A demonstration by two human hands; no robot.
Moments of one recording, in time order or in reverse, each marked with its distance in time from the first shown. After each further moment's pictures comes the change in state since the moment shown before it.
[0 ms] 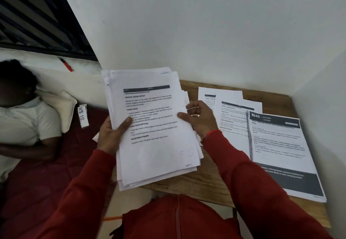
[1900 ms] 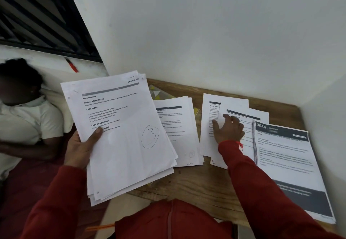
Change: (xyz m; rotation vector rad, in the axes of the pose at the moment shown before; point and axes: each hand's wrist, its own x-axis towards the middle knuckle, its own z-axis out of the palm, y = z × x) left_hand 0.011 0.003 -0.071 0.097 0.189 0.058; right_hand 0.071 0.091 -0.061 -0.949 0.402 0.088
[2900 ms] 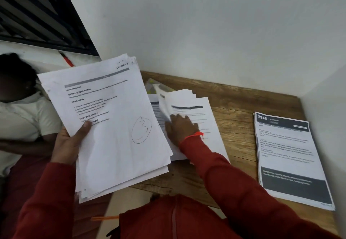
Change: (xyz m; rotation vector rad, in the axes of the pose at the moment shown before) left_hand 0.000 0.022 -0.015 0.033 0.006 -0.005; right_hand -0.094 -0.126 -0.003 -0.193 -0.474 -0.430
